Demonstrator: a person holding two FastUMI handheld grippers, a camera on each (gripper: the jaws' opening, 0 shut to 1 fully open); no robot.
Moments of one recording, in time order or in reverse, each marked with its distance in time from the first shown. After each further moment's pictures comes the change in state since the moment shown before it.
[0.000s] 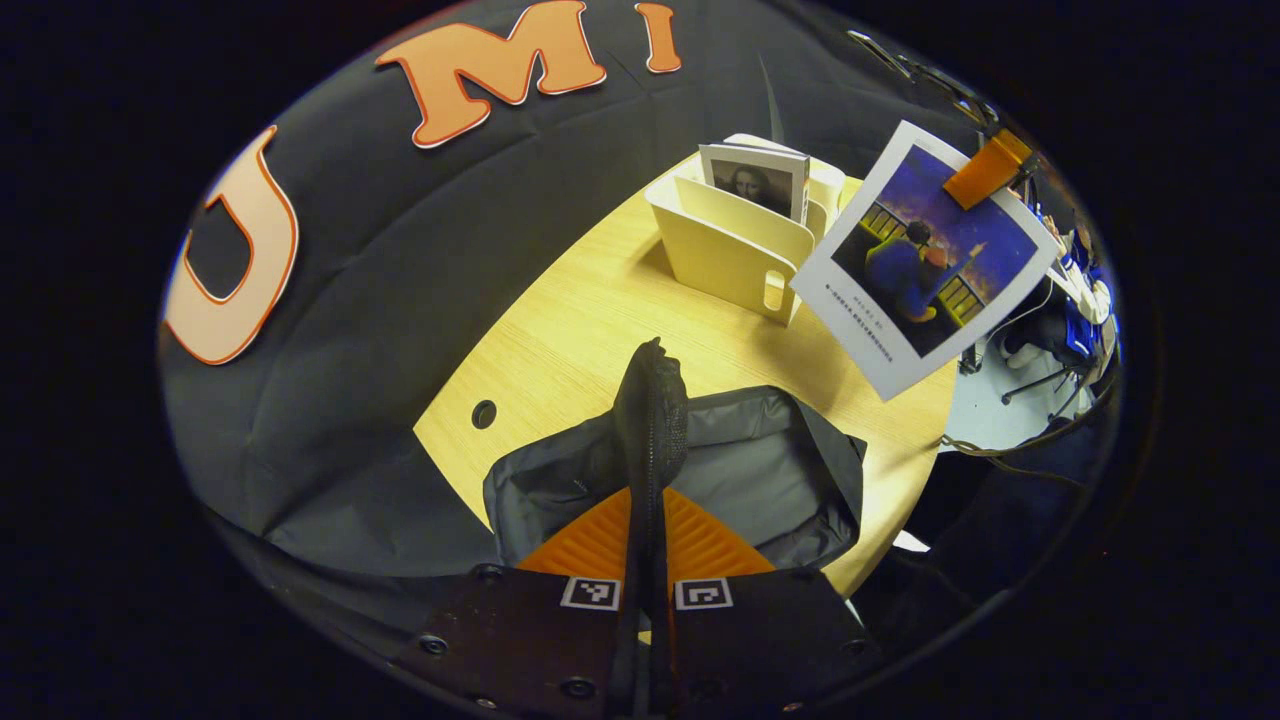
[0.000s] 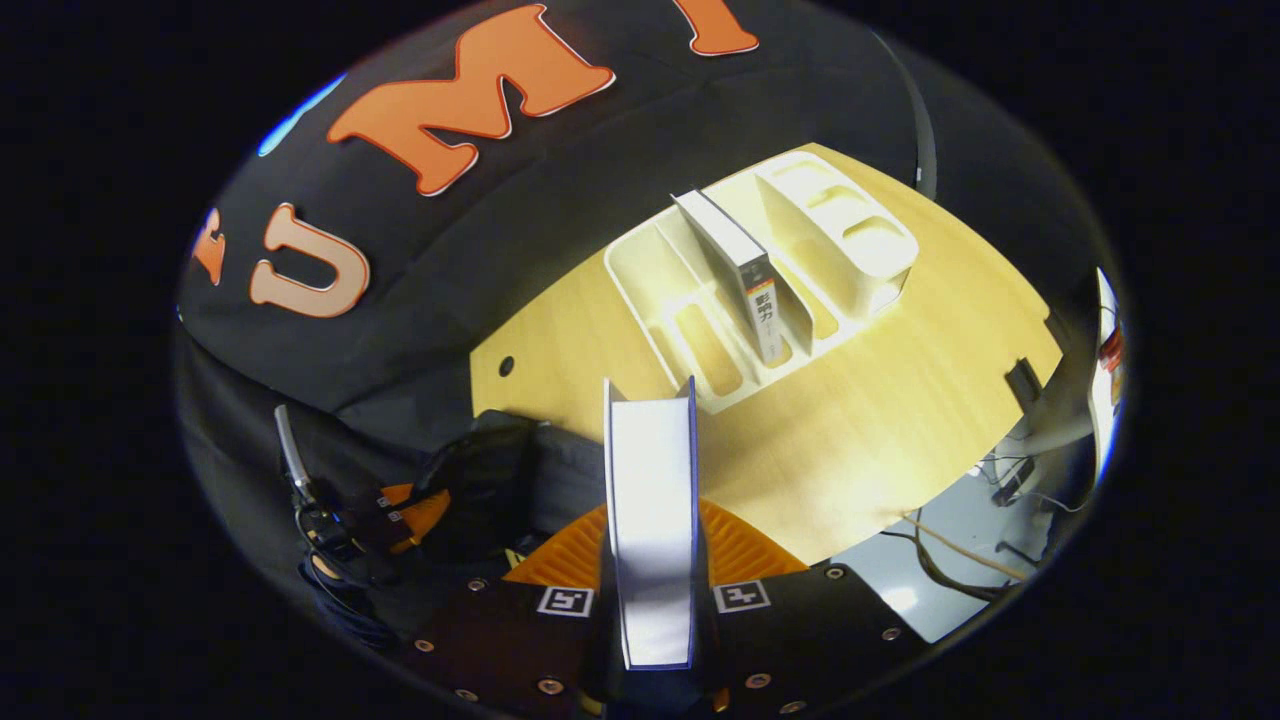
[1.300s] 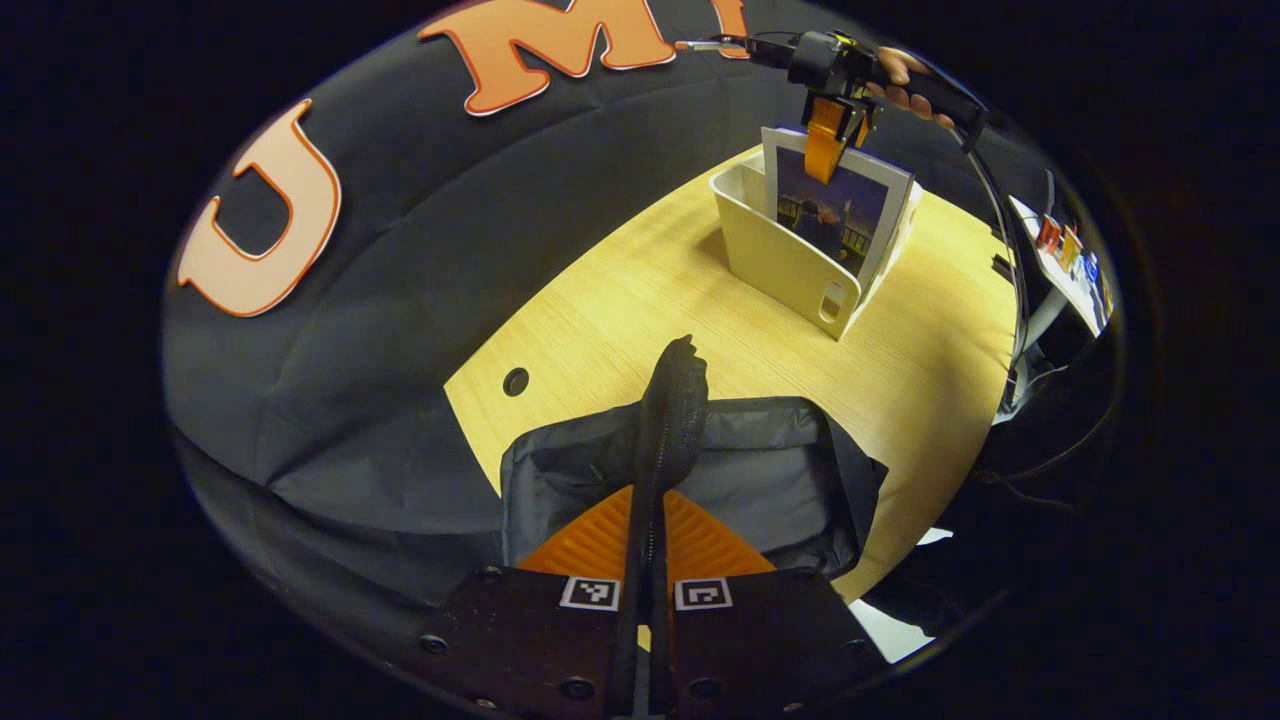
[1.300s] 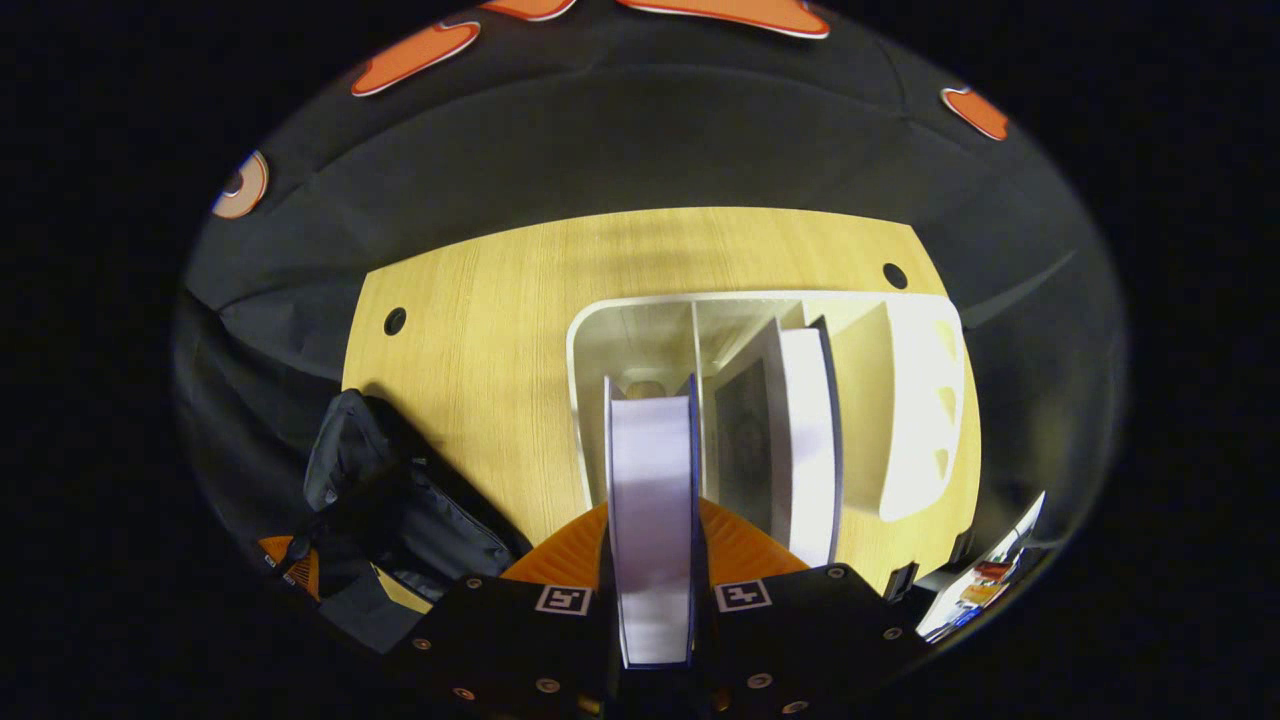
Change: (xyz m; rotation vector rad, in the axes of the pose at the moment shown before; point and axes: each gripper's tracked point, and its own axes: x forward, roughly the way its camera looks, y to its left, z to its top) left arm 0.006 0.008 0.008 -0.128 0.090 0.112; right arm 0.134 -0.012 0.177 -0.418 0.200 -0.370
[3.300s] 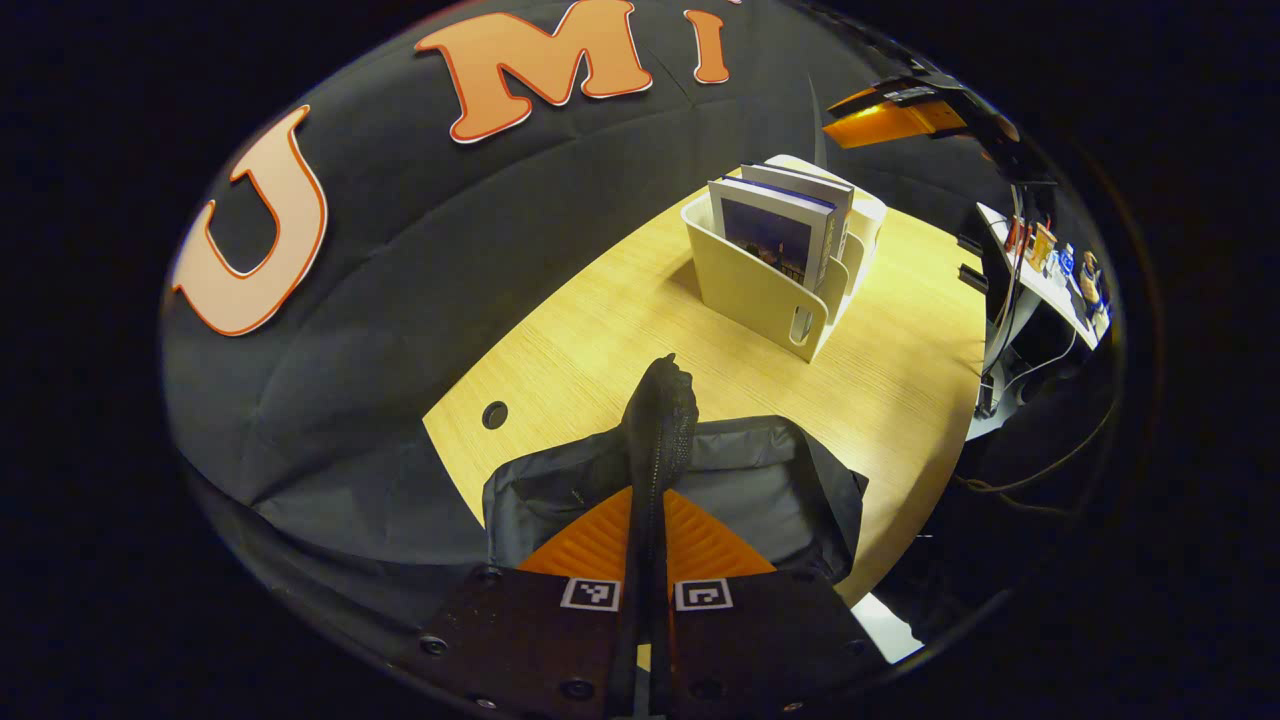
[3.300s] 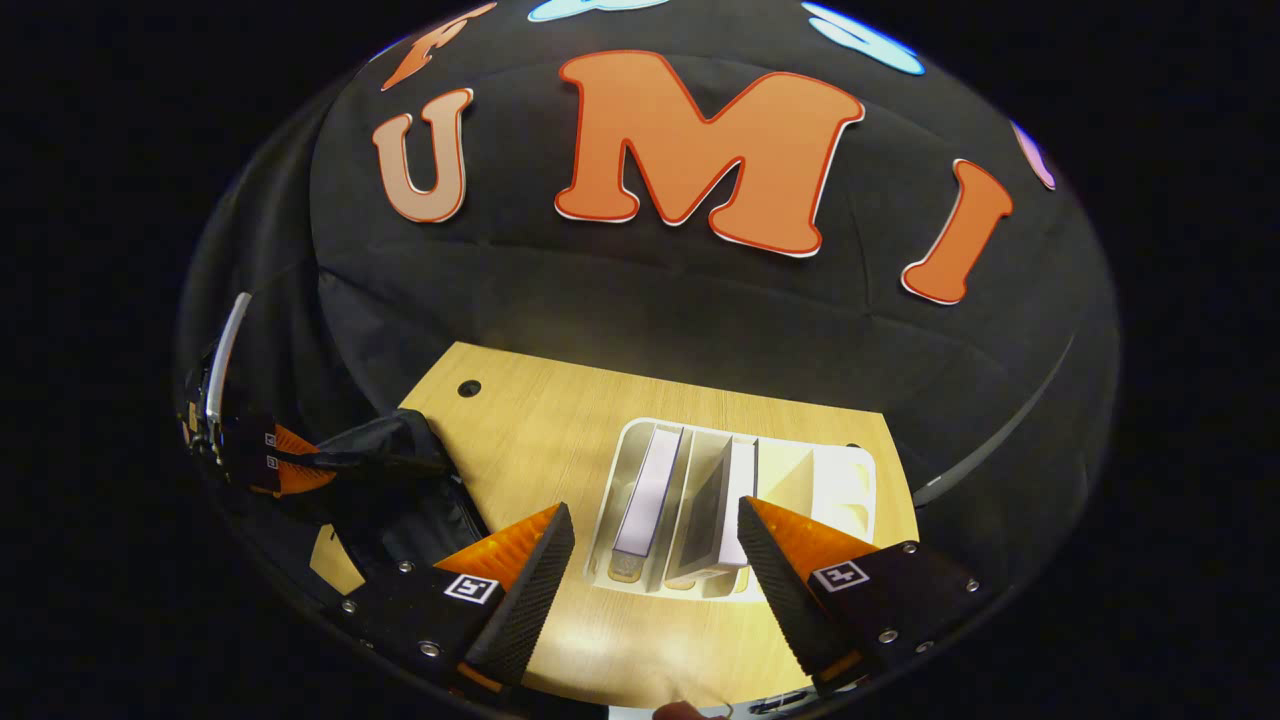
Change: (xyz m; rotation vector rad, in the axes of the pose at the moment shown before) left arm -0.005 -0.003 0.013 0.012 -0.093 -0.064; right arm -0.109 0.001 -0.001 -0.316 -0.547 0.033
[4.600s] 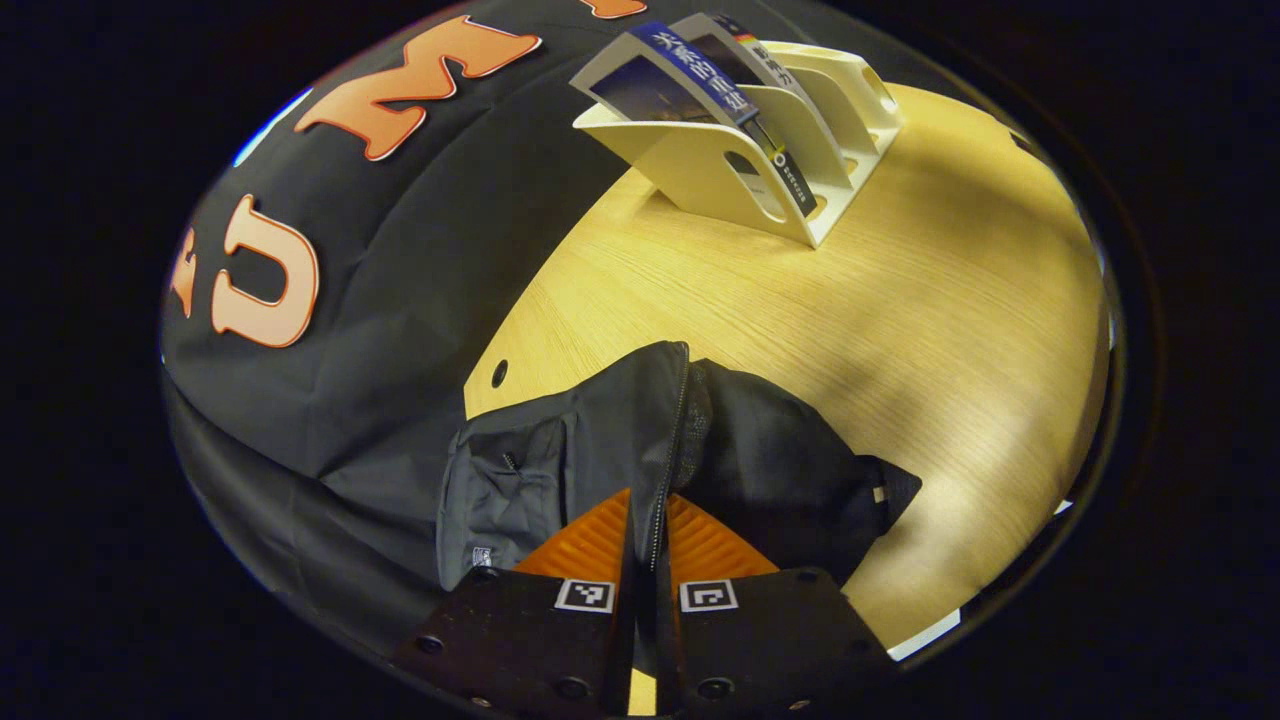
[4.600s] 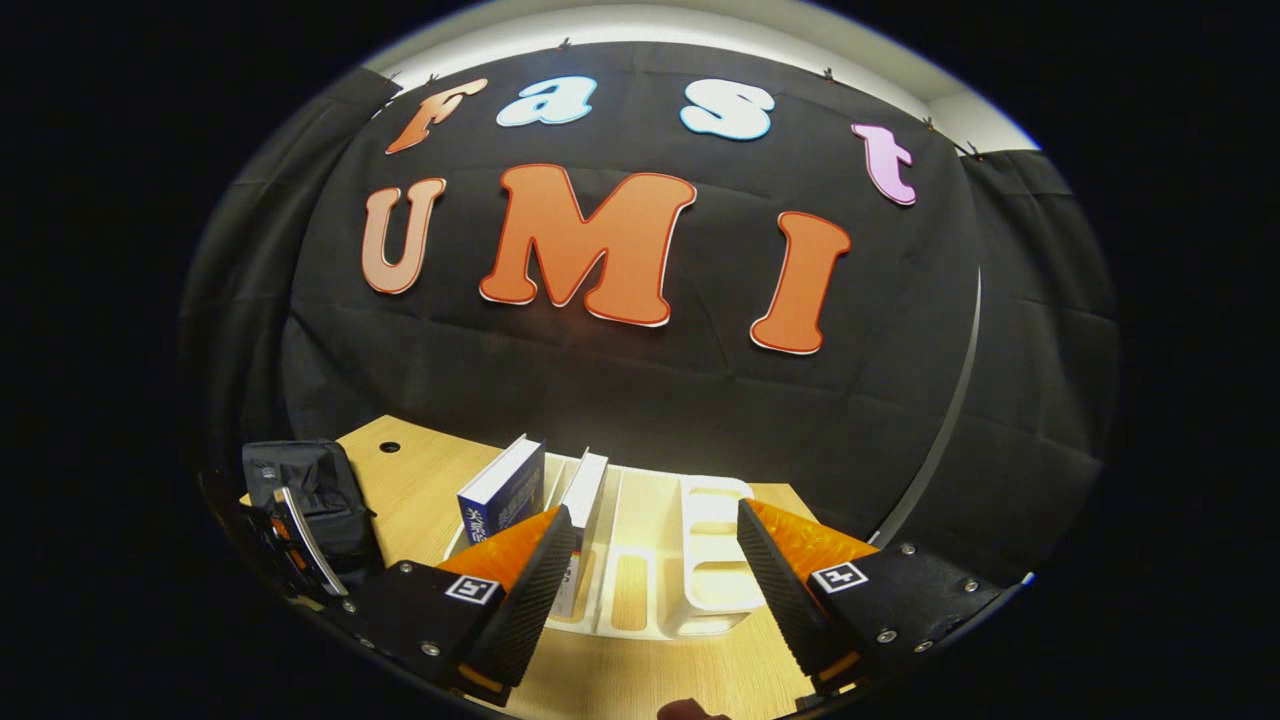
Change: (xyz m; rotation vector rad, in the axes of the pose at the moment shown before) left arm 0.115 -0.143 -0.063 0.099 0.117 0.408; right arm -0.055 -0.110 -0.095 0.052 -0.541 -0.225
